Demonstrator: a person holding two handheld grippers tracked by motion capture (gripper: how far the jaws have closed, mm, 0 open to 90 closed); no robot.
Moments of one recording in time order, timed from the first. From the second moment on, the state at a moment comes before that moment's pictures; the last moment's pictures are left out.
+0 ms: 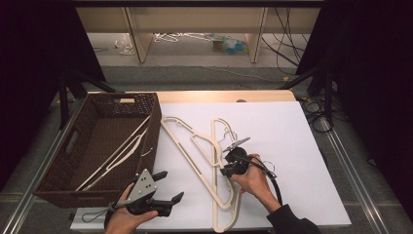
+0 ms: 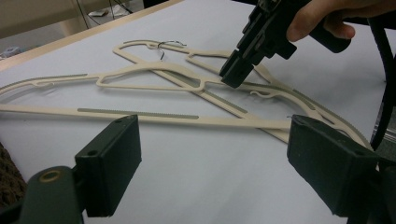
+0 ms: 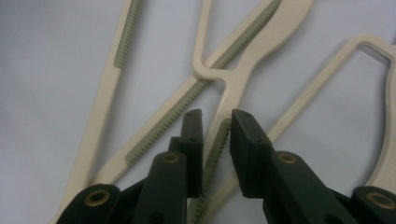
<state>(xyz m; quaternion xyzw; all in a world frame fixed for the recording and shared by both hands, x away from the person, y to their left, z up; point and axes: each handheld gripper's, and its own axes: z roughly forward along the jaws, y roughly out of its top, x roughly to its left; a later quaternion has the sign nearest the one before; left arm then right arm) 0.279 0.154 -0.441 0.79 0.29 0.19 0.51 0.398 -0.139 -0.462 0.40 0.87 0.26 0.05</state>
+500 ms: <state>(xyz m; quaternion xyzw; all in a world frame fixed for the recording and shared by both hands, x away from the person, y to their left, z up) 0.278 0.154 -0.441 0.79 0.29 0.19 0.50 0.404 -0.167 -0.455 0.39 0.88 0.26 0.04</state>
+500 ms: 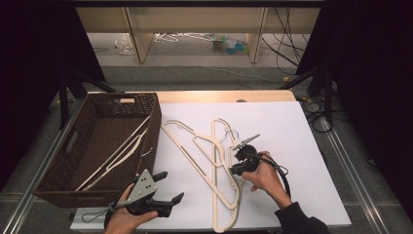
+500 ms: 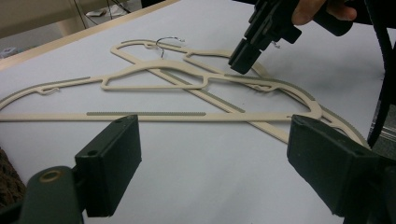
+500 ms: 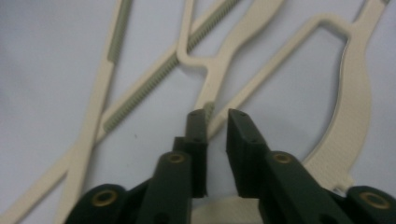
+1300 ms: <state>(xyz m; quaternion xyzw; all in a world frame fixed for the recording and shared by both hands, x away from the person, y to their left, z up) 0.278 0.151 -0.443 0.80 0.28 0.18 0.50 0.408 -0.182 -0.458 0.39 0.90 0.22 0.02</state>
